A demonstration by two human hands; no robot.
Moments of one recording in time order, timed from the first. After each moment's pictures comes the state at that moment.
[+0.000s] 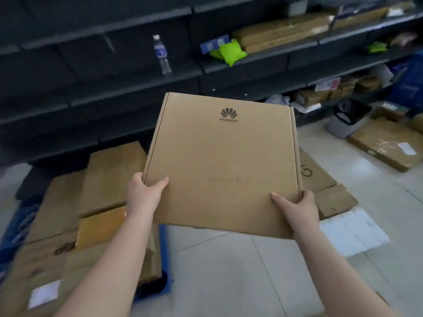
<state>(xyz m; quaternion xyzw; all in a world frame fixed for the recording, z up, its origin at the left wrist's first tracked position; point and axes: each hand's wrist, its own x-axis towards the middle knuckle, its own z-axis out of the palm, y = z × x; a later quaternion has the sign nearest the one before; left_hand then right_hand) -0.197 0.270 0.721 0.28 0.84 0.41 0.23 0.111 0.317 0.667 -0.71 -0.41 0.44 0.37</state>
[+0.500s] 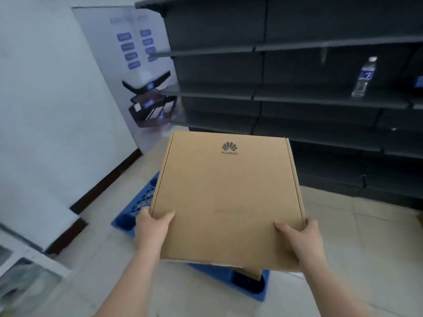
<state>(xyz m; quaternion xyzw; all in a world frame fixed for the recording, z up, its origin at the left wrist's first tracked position) -0.479 -0.127 0.722 -0.04 0.88 0.47 0.09 -0.278 0.111 0.680 -0.54 -0.62 0.54 0.19</state>
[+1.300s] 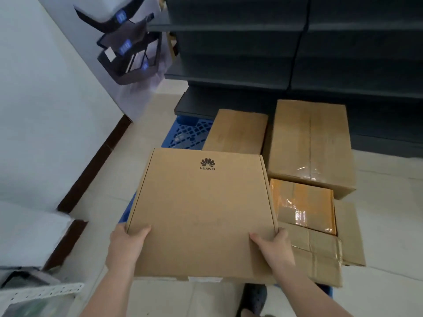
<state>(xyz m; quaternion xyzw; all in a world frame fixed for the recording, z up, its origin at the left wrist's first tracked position) -0.911 -0.198 0.563 -0.10 0.93 0.31 0.18 -0.692 0.029 0.519 -0.62 -0.58 0.53 -0.02</state>
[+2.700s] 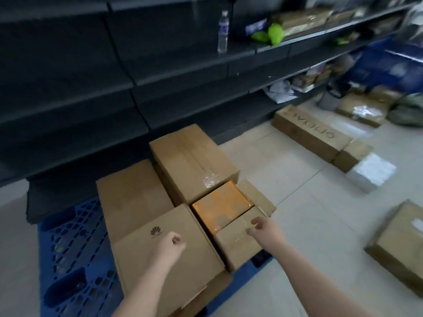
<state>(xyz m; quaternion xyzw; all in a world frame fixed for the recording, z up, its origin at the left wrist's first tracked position) -0.929 0.004 0.576 0.46 0.77 0.07 0.43 -0.674 0.015 0.603 -0.77 -0.48 0.41 0.08</state>
